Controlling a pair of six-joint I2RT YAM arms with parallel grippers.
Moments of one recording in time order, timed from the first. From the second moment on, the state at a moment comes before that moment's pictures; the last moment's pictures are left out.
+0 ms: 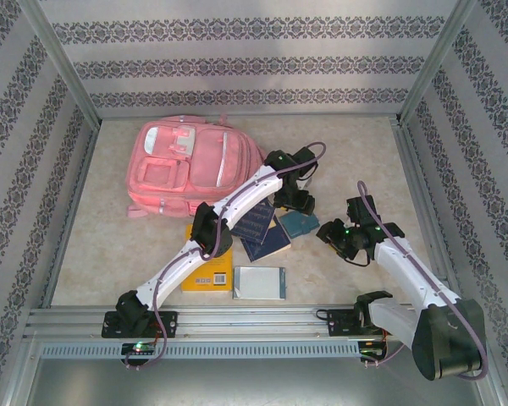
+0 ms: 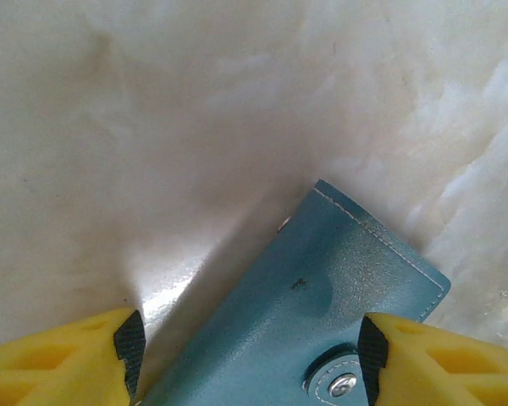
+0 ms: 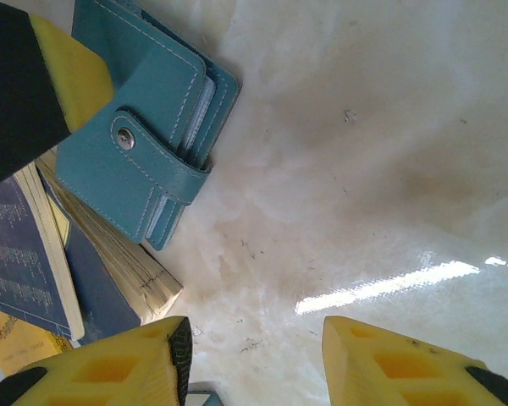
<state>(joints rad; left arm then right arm) -0.78 2.86 2.97 -1.45 0.27 -0.43 0.16 1.03 0.56 -0.66 -0.32 0.86</state>
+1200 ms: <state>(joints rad) -0.82 2.63 2.98 -1.63 0.21 -0.73 0.04 1.36 0.59 -0.51 -0.39 0.87</state>
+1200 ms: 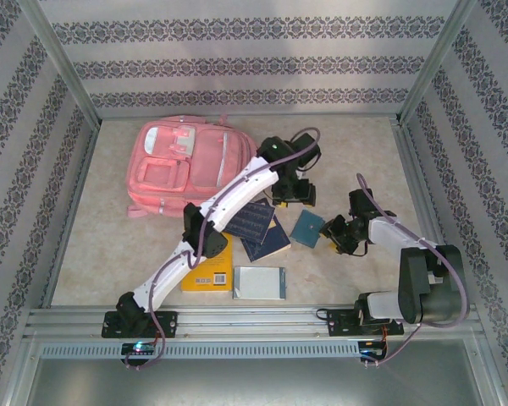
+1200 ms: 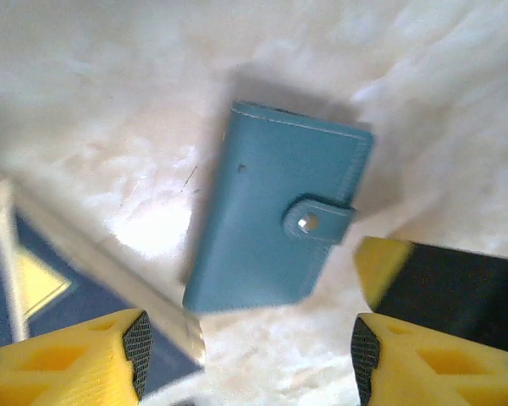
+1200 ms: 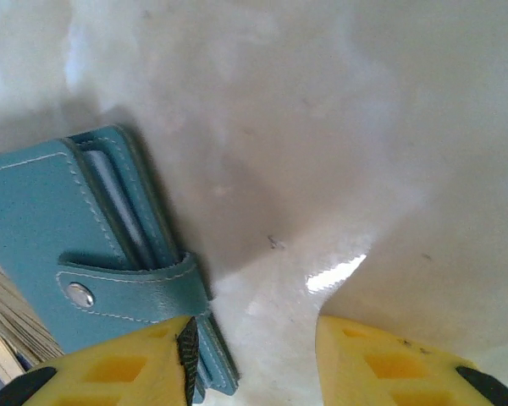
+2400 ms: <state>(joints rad) -0.71 1.78 1.05 -0.12 0.46 -0.82 0.07 1.35 0.60 -0.45 -0.44 0.76</state>
